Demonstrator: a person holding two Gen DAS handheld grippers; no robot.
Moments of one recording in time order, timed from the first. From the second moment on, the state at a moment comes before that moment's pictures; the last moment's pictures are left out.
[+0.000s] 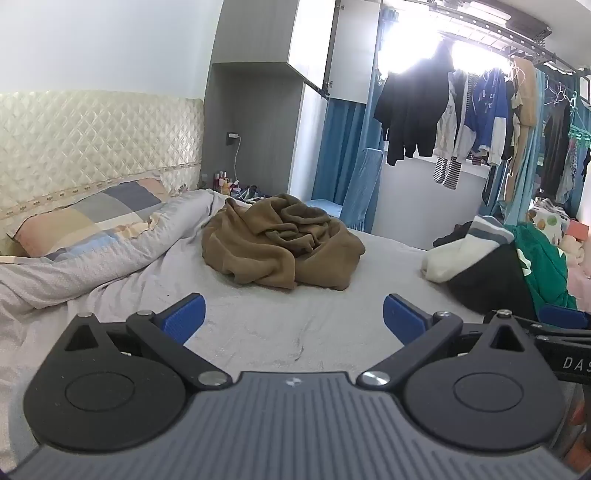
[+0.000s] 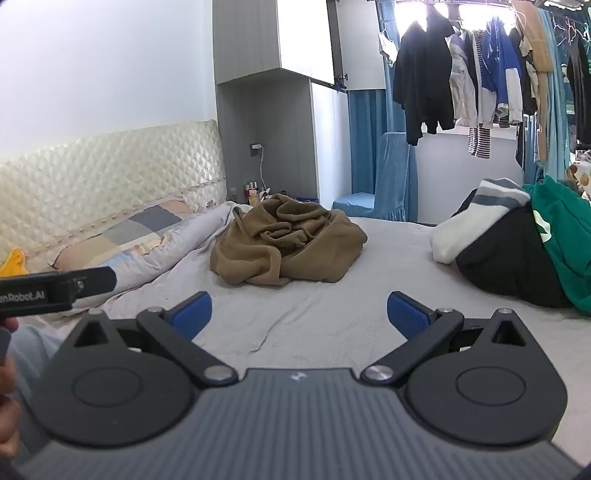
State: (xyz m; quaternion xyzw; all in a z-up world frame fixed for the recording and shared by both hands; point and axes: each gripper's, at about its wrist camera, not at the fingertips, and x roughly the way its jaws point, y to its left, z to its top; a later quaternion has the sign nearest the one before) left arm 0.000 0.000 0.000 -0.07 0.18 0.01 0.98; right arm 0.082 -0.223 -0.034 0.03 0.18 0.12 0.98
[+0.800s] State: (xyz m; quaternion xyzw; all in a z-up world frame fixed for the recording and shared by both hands) left arm 0.059 0.011 -0.003 -0.04 0.19 0.03 0.98; right arm 0.134 -0.214 -0.048 0.04 0.21 0.12 0.97
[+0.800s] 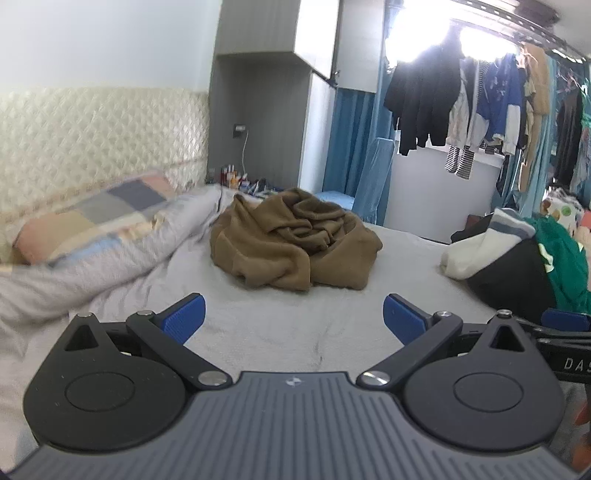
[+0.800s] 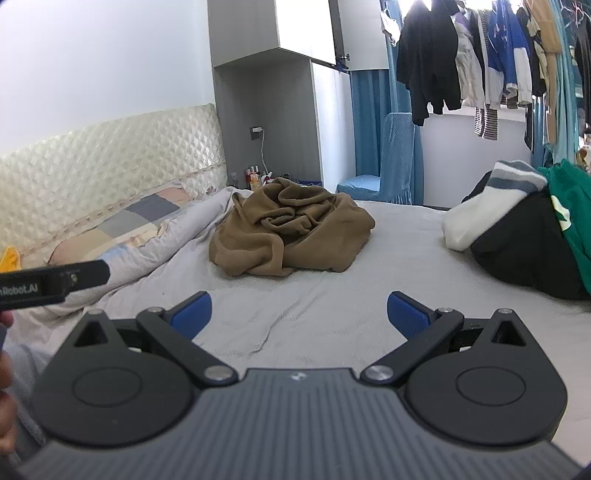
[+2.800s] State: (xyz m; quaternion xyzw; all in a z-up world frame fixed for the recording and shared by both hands) left arm 0.159 0.007 -0.067 -0.04 0.25 0.03 0.97; right arm 0.212 -0.216 -0.104 0.05 0.28 0.11 0.95
